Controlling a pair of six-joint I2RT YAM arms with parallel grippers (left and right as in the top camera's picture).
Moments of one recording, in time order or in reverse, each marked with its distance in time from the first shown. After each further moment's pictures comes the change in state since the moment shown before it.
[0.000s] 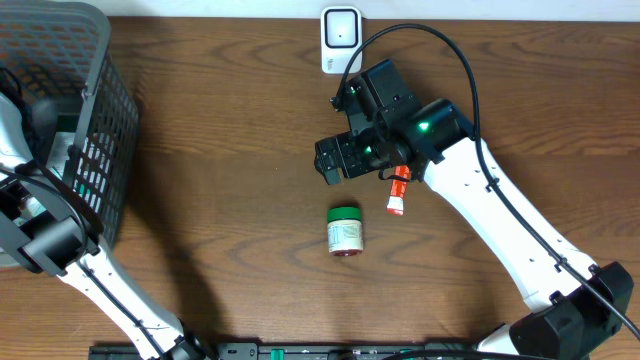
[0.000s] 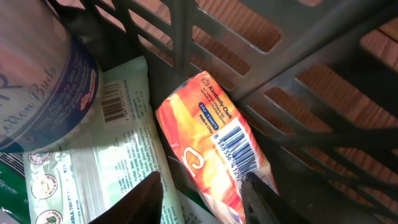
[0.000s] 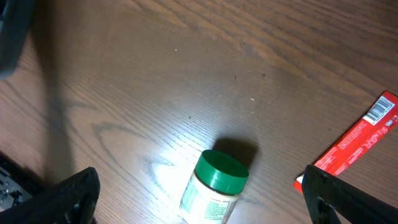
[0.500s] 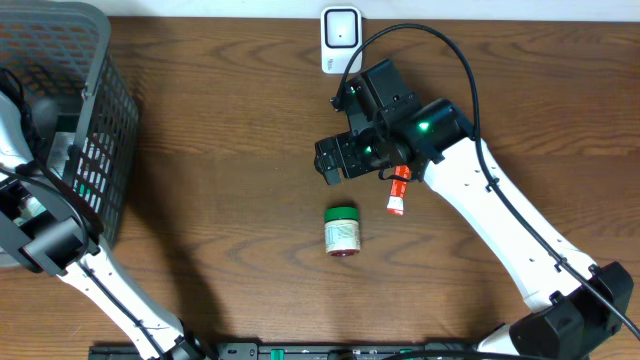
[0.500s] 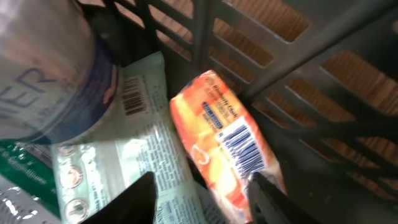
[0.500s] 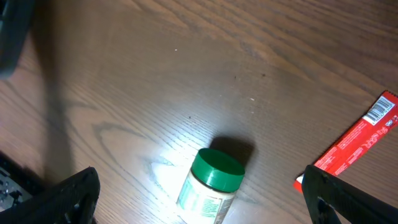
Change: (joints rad) left arm -0.001 0.000 0.013 -0.056 0.013 0.000; right arm 0.000 0.000 0.000 0.000 0.000 0.000
